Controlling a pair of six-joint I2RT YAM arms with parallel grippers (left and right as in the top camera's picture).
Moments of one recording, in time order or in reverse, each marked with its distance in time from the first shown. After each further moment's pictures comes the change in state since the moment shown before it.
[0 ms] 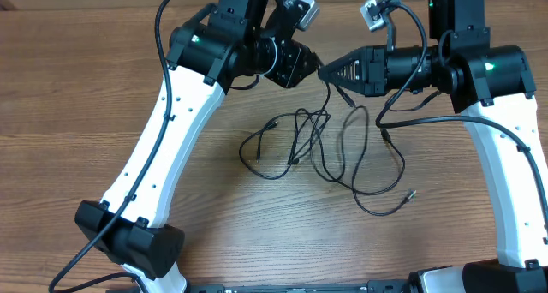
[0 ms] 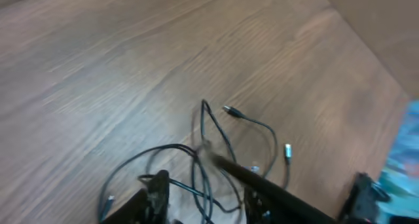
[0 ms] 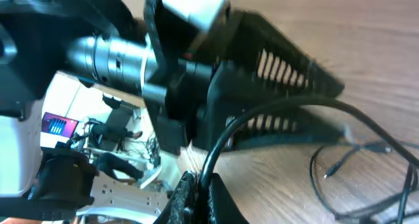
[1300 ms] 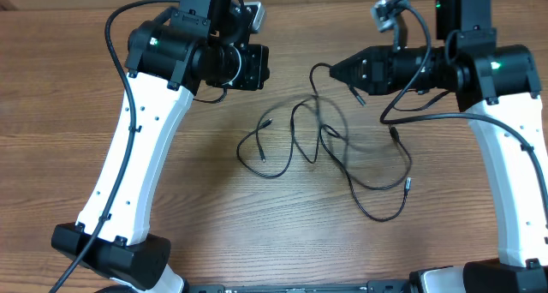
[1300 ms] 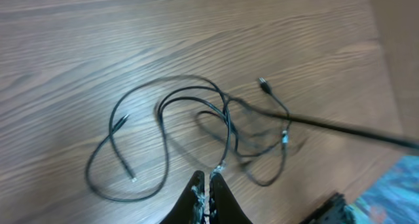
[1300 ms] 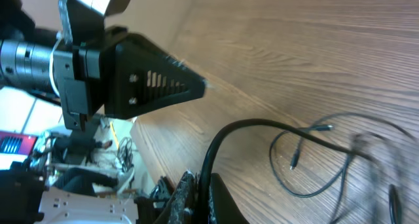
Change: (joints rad) left arm 0.097 -0.078 0.000 -0.208 -0.099 -0.244; right arm -0.016 0.000 0.000 -0.053 0.142 -0.025
